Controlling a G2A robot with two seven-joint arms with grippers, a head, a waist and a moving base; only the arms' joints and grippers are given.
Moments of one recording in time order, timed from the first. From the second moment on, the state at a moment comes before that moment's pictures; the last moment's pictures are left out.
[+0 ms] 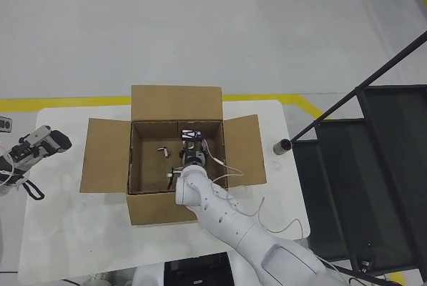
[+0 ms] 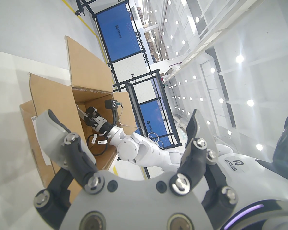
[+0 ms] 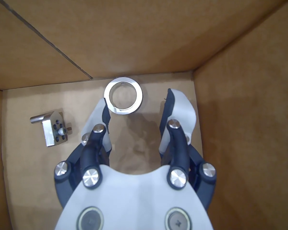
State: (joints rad) left arm 1.30 -0.98 -1.84 -1.41 -0.49 -0.38 -1.20; right arm -1.00 -1.79 0.85 -0.87 -1.06 0.73 0.05
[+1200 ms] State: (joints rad) left arm 1.30 -0.98 -1.84 -1.41 -0.49 -0.38 -1.20; right arm -1.00 -1.77 0.91 -0.98 -1.27 0.64 0.35
